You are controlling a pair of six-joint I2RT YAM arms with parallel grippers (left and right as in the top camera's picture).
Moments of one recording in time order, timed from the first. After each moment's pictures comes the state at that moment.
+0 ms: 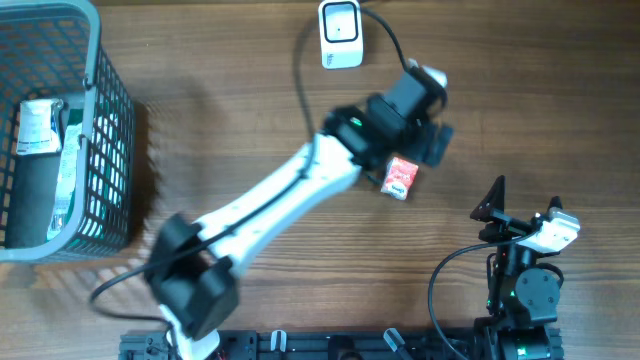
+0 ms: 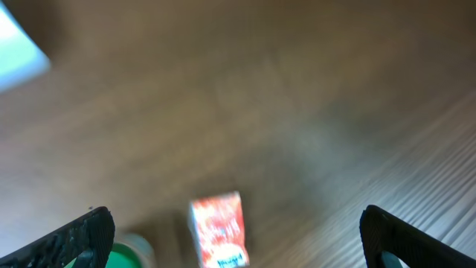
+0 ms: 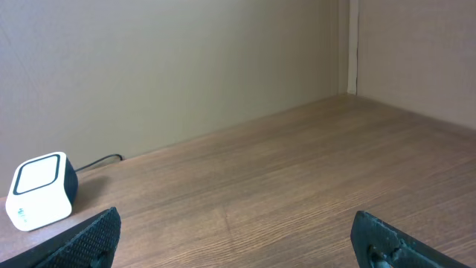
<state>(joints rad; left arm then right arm) -0.82 1.88 1.72 -0.66 -0.01 -0.31 0.09 0.02 0.03 -0.02 0.40 0.19</state>
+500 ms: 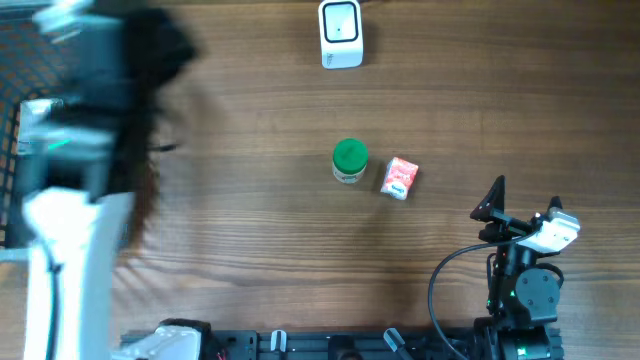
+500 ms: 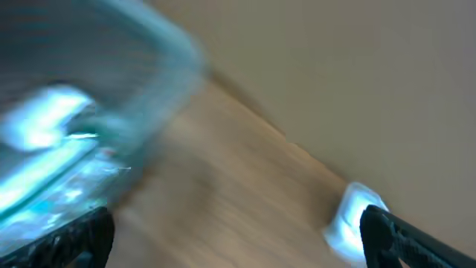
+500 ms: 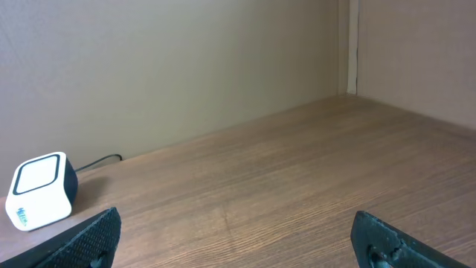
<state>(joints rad) -0.07 1.37 1.76 -1.00 -0.41 -0.69 0.09 0.02 0.03 -0.02 0.40 0.19</state>
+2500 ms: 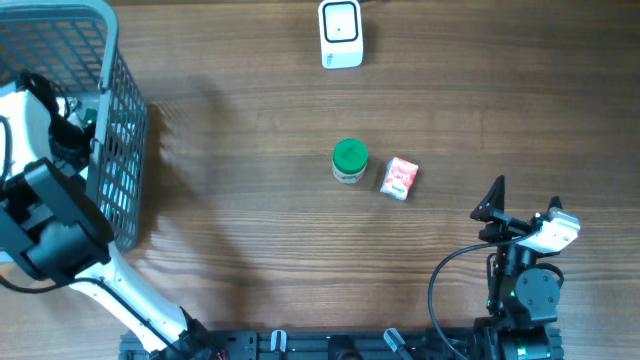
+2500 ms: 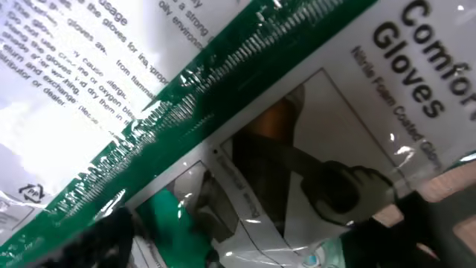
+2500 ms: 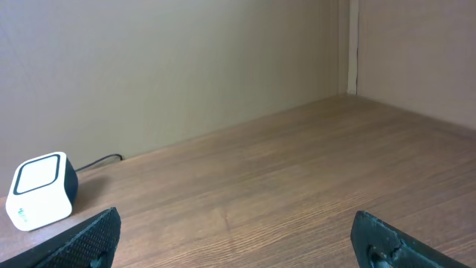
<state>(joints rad) 0.53 2.14 1.73 -1.30 0.07 -0.17 0.09 0.02 0.03 -0.02 0.40 0.19</state>
